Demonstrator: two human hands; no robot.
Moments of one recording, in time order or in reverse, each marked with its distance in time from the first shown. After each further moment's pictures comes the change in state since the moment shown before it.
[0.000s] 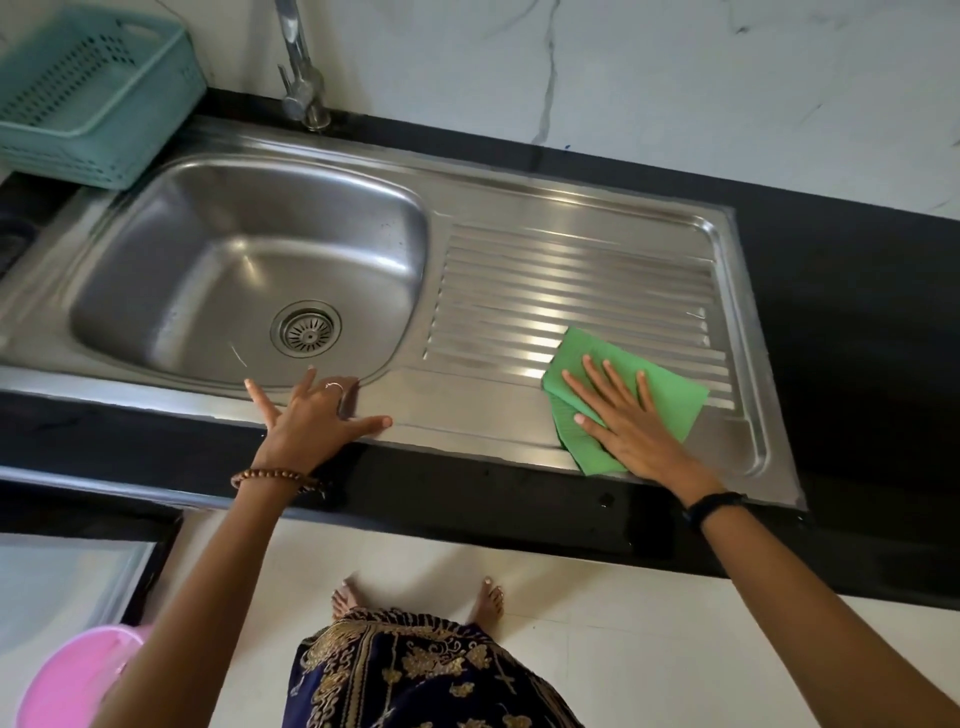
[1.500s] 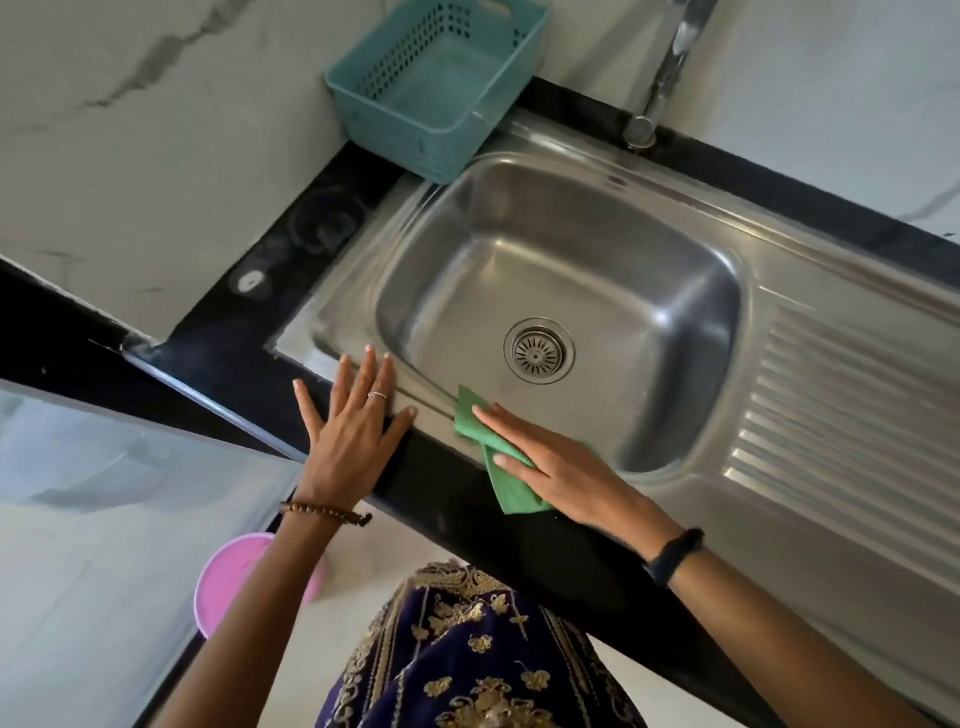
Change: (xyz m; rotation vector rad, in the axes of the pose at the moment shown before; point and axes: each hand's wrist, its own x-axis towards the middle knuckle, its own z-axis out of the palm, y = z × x) left_hand 0.002 -0.237 -0.044 -0.072 0.218 -0.252; right_hand 0.181 -0.337 0.006 0.383 -0.324 -0.474
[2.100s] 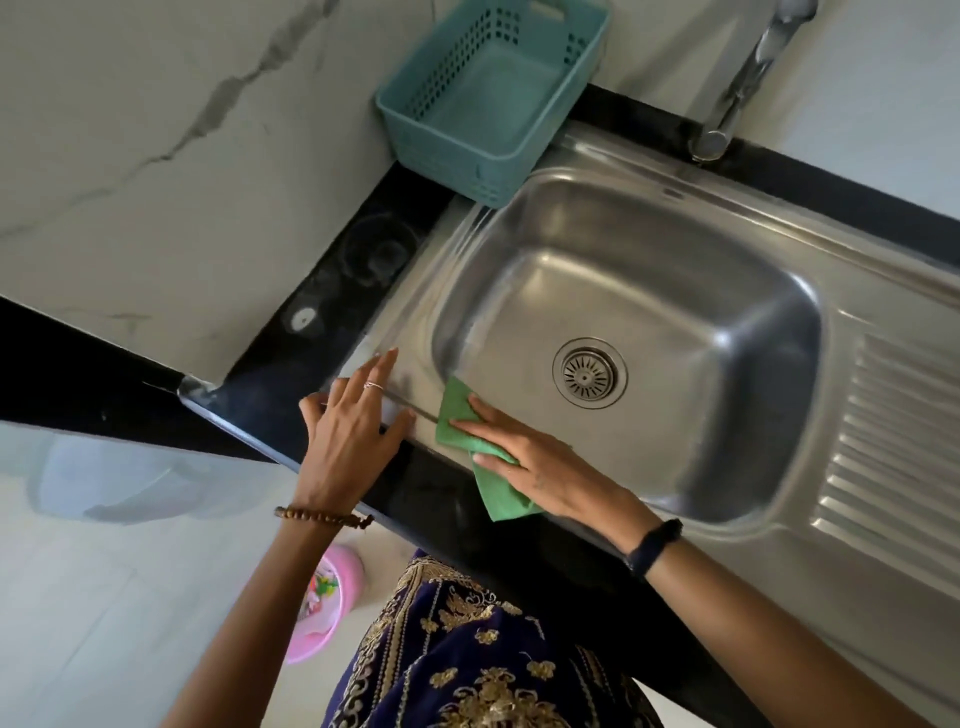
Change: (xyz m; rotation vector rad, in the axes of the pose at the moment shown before) left_hand 0.042 -0.054 -0.039 -0.069 0.129 0.031; right_hand 0.091 -0.046 0.005 0.159 -0.076 0.004
